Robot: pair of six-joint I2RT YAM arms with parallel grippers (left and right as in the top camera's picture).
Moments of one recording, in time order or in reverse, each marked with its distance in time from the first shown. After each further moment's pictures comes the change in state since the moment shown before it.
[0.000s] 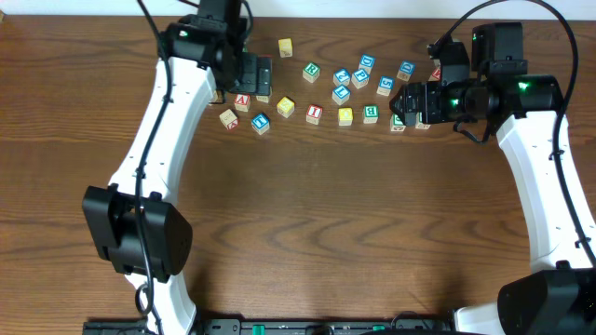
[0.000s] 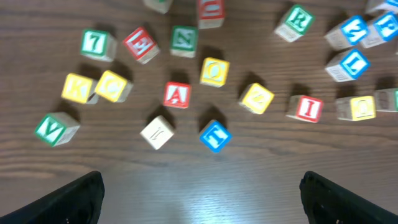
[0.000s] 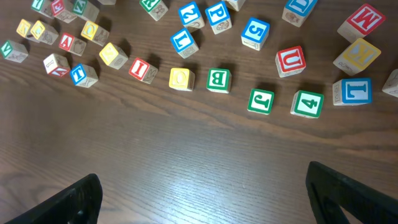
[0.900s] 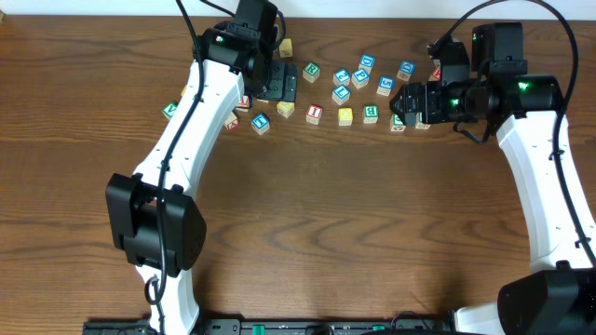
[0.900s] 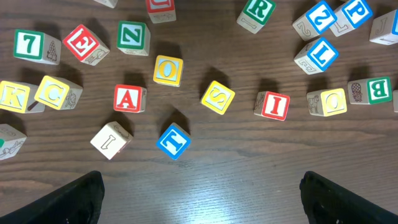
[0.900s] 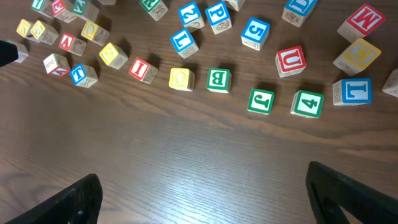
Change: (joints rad) left arm -0.084 0.055 0.000 0.031 0.000 -0.053; right arm 0.000 0.000 0.000 0.000 0.000 0.000
